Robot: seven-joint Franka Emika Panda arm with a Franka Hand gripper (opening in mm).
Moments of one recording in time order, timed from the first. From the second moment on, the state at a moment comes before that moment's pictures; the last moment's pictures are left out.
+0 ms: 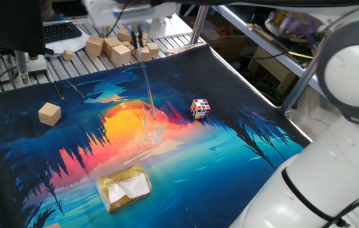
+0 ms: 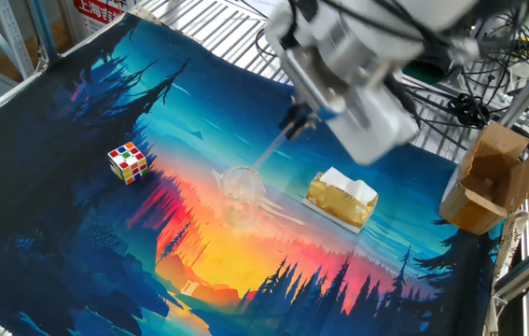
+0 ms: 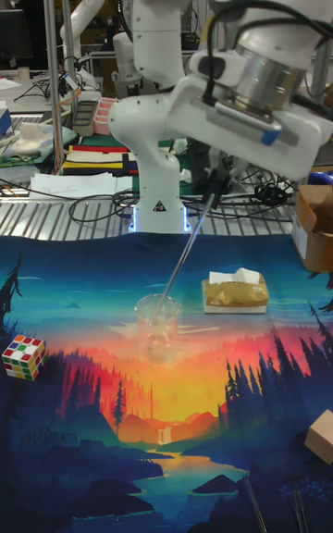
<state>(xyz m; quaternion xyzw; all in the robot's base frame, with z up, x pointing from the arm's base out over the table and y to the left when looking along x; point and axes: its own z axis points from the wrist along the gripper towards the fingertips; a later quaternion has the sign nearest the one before) 0.513 0.087 0.420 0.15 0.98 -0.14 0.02</state>
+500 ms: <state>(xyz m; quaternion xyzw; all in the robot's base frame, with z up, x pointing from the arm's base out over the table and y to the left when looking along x) 0.504 0.062 0.452 0.13 0.99 -0.08 0.03</state>
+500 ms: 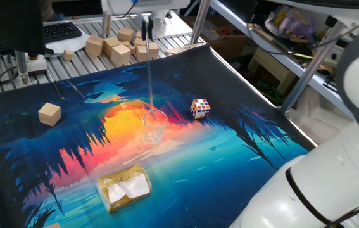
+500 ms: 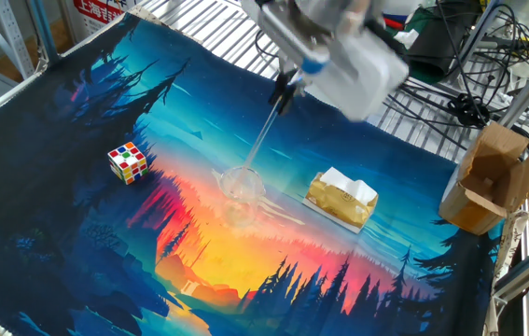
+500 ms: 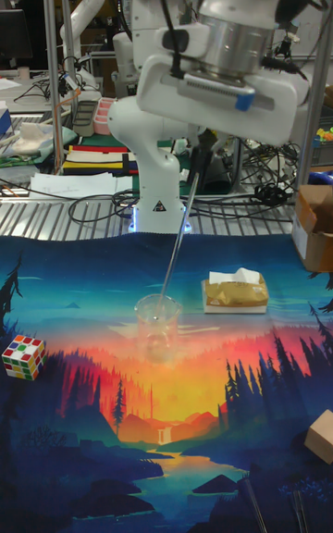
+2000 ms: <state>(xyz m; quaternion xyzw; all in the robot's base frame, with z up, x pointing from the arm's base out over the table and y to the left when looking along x) 0.499 0.049 0.471 0.13 0.99 -0.09 0.04</state>
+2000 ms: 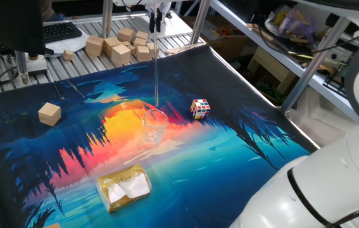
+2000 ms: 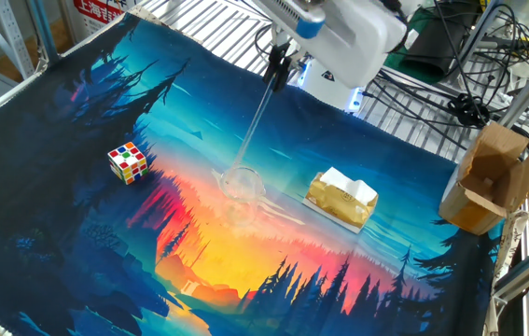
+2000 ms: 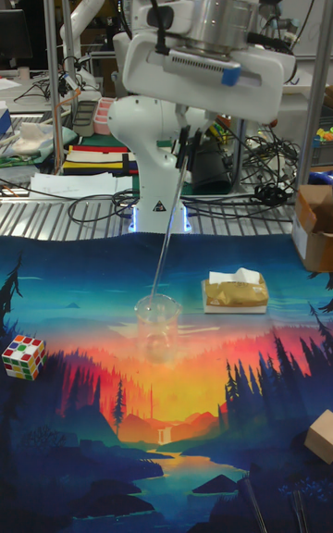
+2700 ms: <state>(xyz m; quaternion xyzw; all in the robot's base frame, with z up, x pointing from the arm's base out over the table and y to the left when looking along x) 0.496 0.053 0.474 0.16 0.99 0.00 0.01</state>
